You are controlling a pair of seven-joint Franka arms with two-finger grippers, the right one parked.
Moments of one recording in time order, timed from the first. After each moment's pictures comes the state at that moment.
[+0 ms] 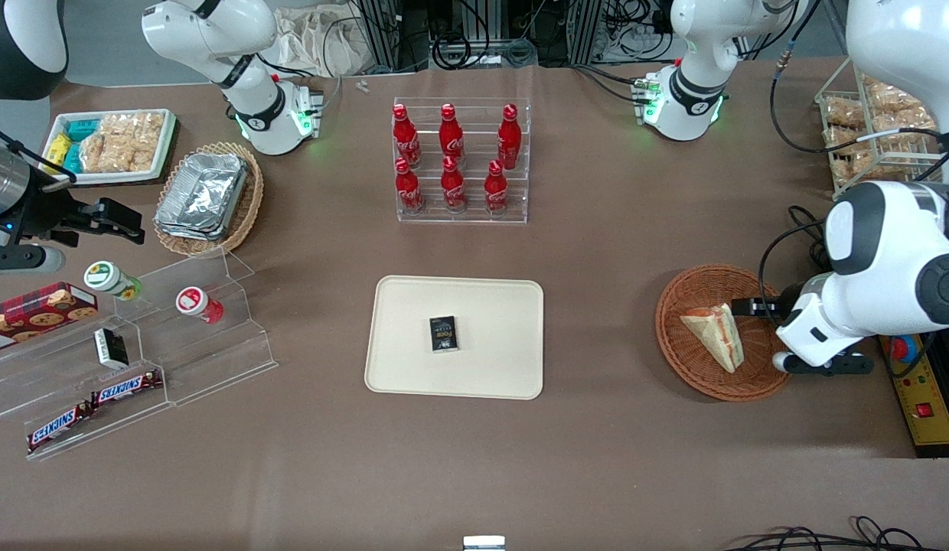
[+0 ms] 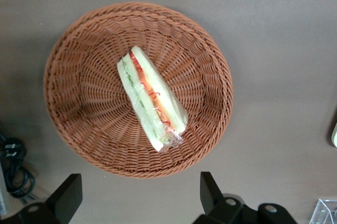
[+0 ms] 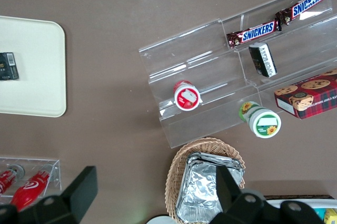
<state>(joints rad) 0.08 0.38 -0.17 -1.63 0.03 1.80 -0.07</state>
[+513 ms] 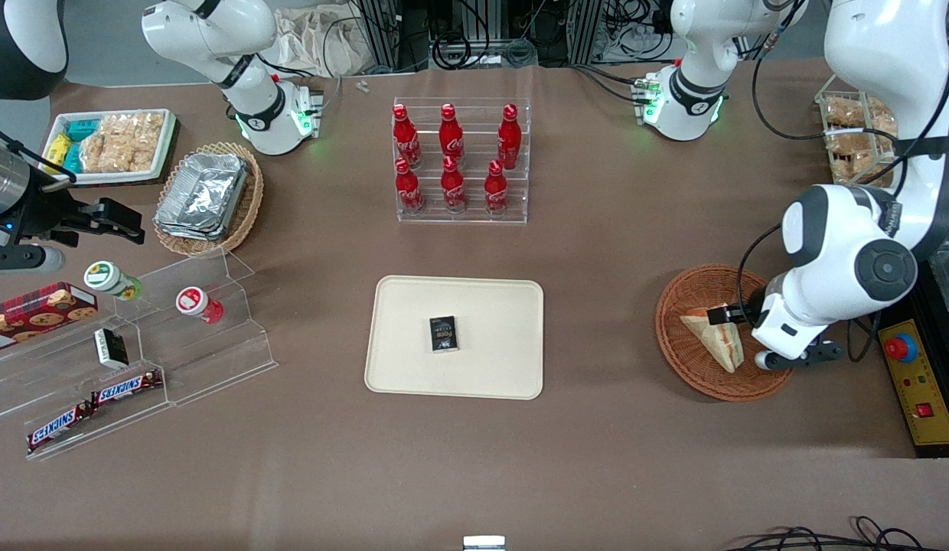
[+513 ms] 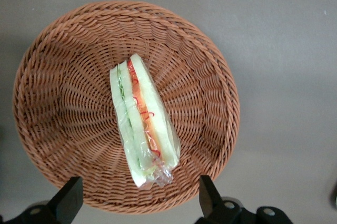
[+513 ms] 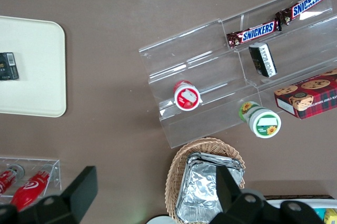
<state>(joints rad) 0.08 0.31 -0.17 -1.89 0.03 2.12 -0.31</state>
